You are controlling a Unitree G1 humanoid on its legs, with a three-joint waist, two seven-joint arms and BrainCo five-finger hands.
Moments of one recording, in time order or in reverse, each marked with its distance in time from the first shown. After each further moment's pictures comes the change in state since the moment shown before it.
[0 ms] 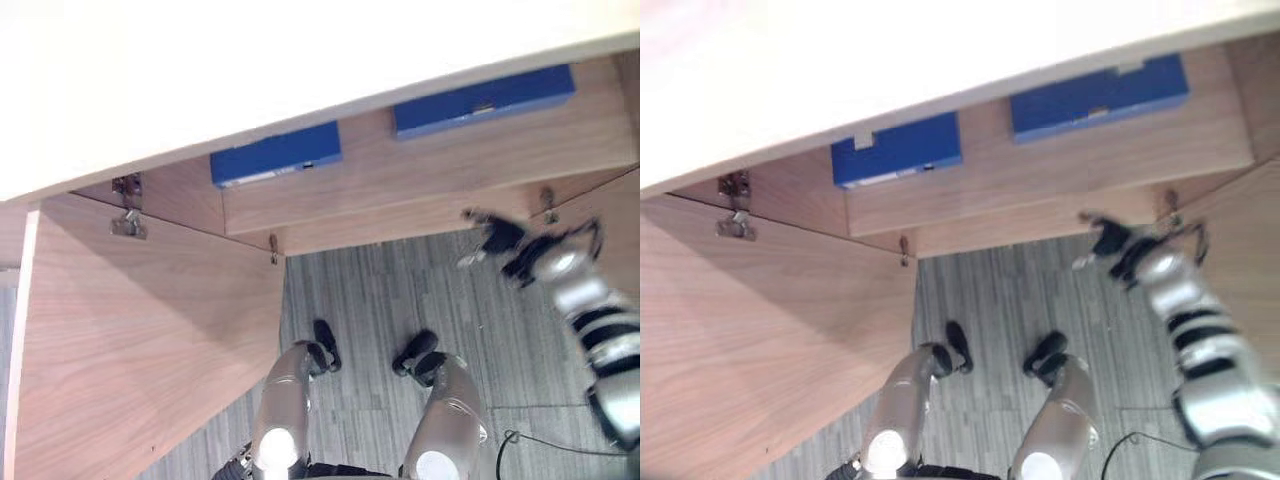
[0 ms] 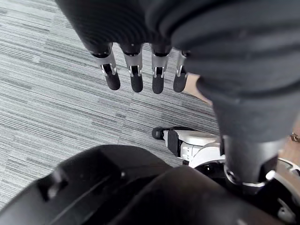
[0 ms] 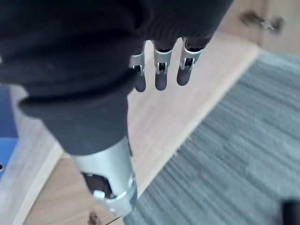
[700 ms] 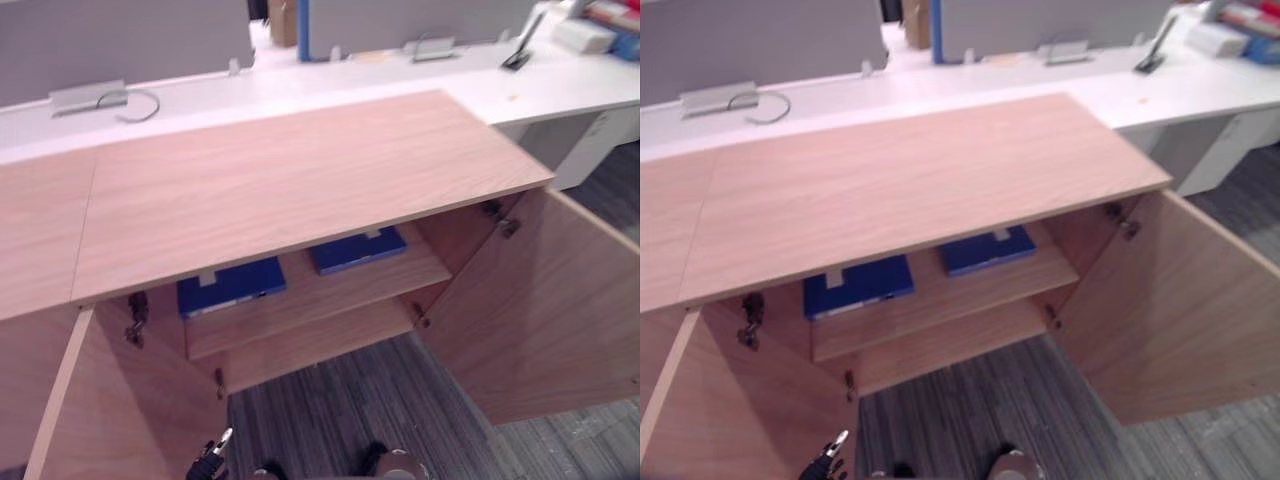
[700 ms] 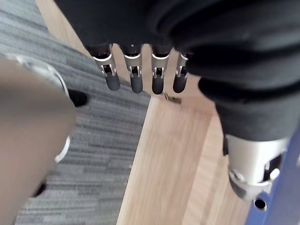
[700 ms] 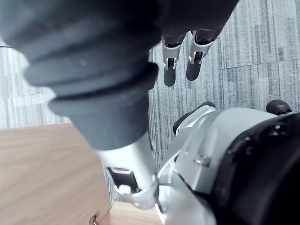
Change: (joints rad) left arm -0.085 -0.184 0.464 0.059 0.289 -0.031 0.198; right arm 0.751 0.711 -0.909 0.270 0.414 -0.002 -0.242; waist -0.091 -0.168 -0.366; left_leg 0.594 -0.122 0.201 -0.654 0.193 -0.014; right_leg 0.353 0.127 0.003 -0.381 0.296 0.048
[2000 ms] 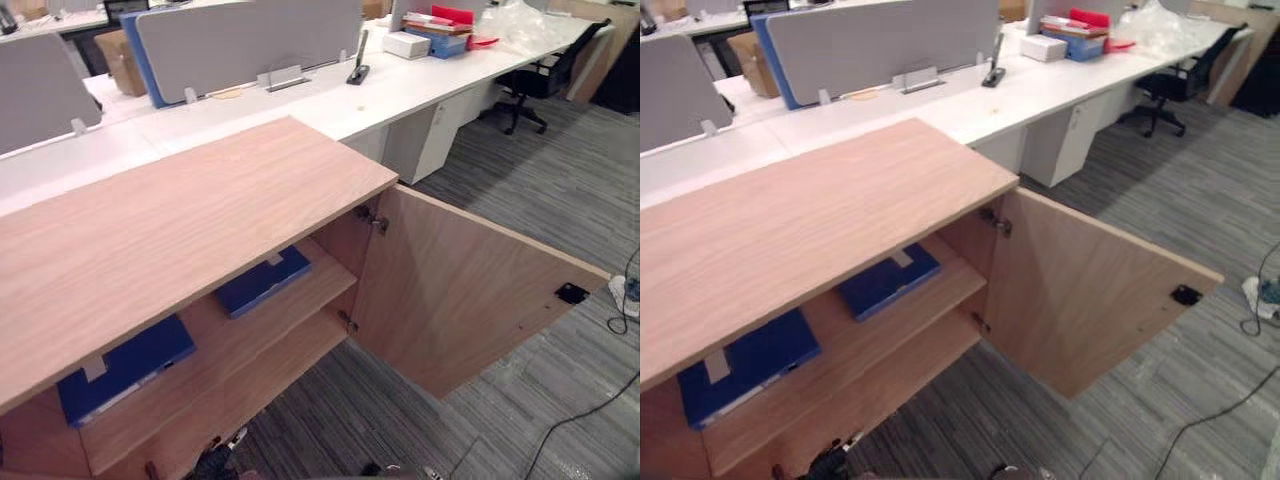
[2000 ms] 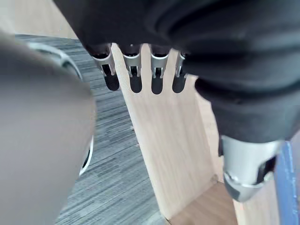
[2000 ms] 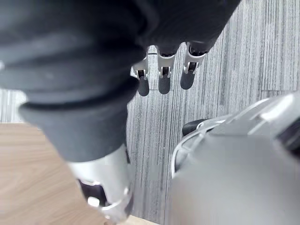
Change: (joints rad) left arm -0.092 0.027 -0.035 0.121 0.190 -0.001 0.118; right arm -0.087 -0.098 0.169 0.061 -0.214 -0.030 -0.034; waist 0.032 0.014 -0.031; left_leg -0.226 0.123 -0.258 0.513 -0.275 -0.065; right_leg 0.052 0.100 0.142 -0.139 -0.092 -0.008
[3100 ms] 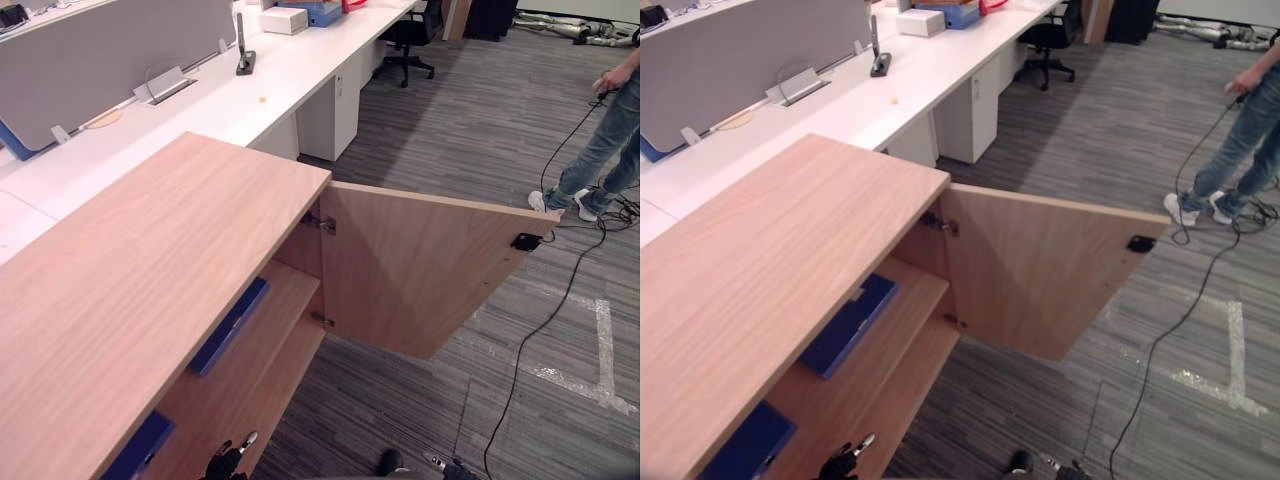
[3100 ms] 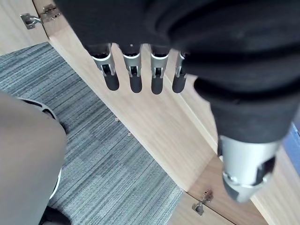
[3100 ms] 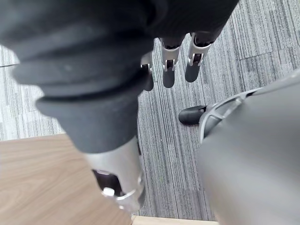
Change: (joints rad) left arm 0.014 -0.040 -0.002 0.008 0.024 0.009 -0.003; right arm -0.041 -0.051 0.048 0.000 -0.079 0.011 0.023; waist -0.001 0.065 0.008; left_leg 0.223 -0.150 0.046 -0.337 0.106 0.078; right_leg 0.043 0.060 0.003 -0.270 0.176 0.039
